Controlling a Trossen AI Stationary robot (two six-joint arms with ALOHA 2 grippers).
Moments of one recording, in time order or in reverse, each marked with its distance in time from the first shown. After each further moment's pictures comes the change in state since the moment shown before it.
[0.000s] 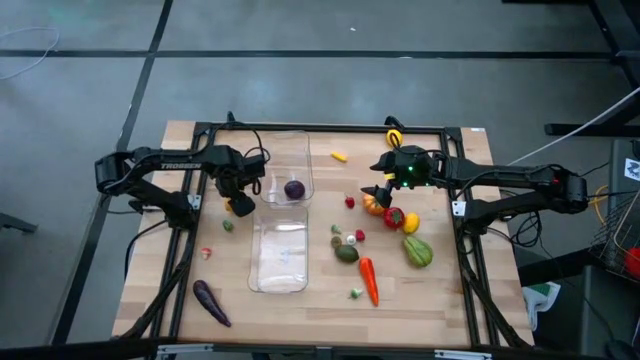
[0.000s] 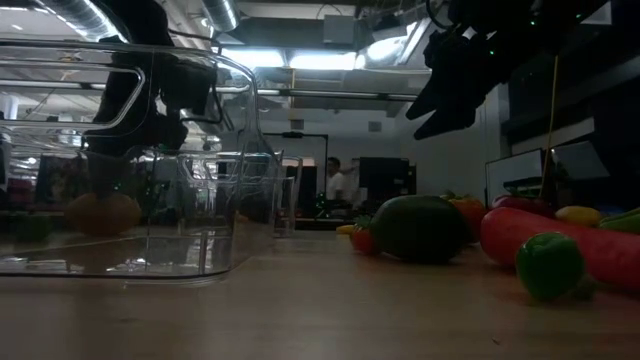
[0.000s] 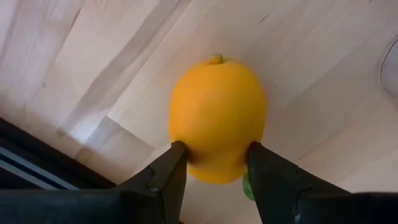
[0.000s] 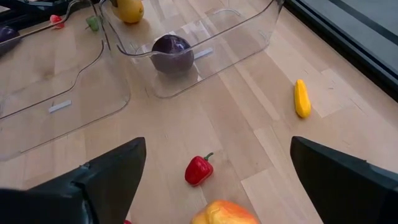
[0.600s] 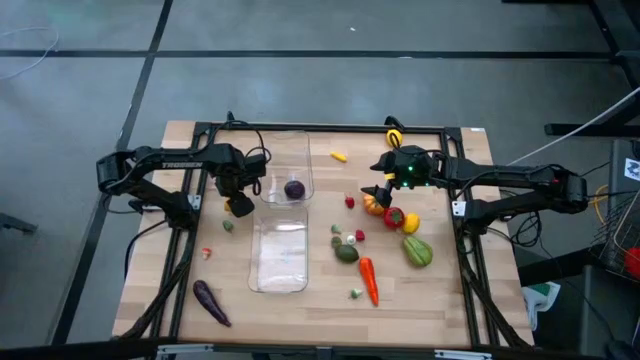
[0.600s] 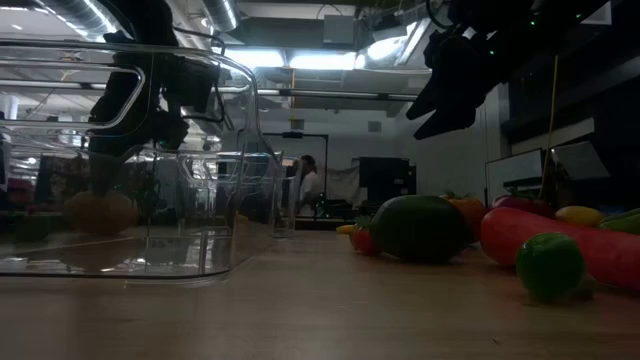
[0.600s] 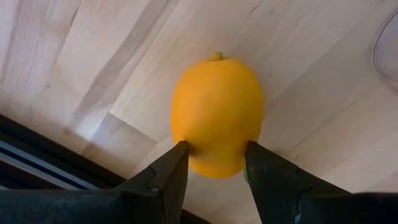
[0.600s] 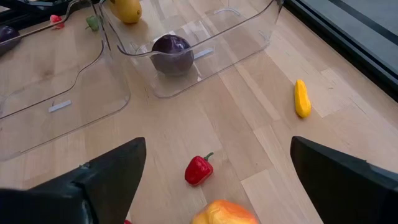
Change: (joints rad) left arm 0.000 0.002 0.041 -0.061 0.003 0.055; right arm 0.000 0.000 0.000 0.000 0.000 0.000
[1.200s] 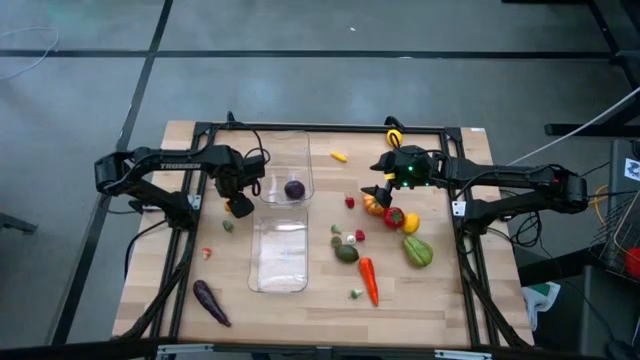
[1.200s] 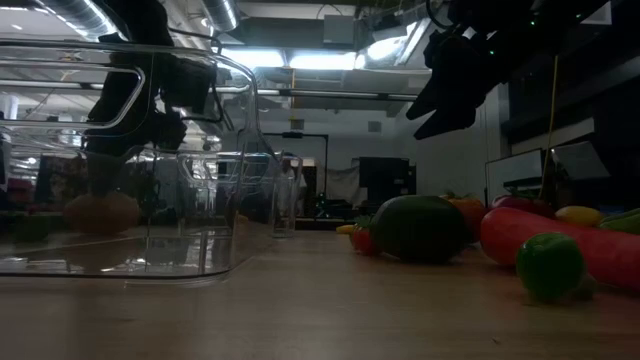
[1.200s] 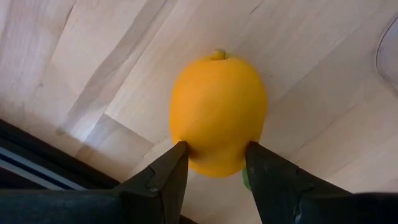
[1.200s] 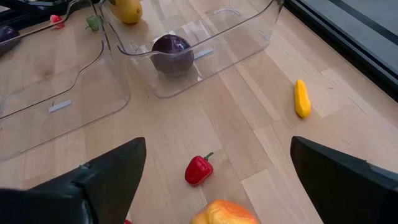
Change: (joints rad) left arm -0.002 -0.005 -0.036 0.040 0.000 -0.022; right arm 0.000 0.000 0.000 0.000 0.000 0.000
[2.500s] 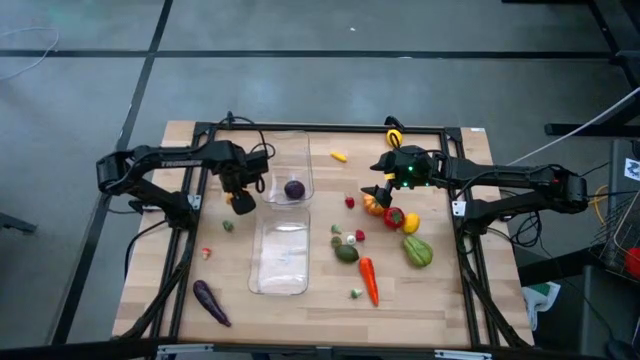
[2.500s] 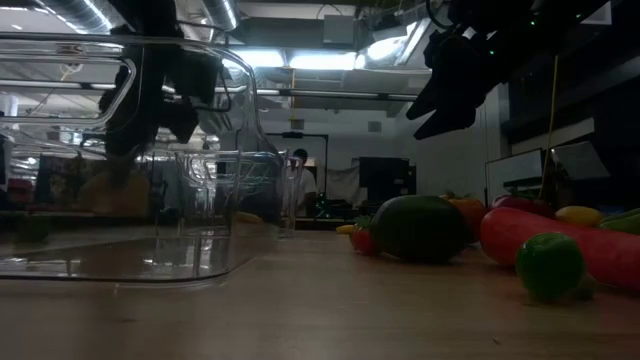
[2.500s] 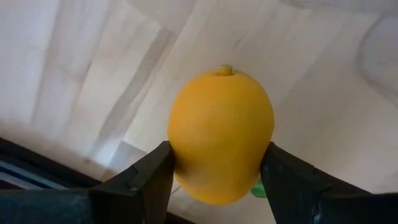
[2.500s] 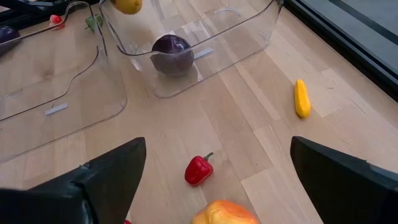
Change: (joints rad) left arm 0.000 0.004 0.096 -0.038 -0.025 0.126; right arm 0.000 0.000 0.000 0.000 0.000 0.000
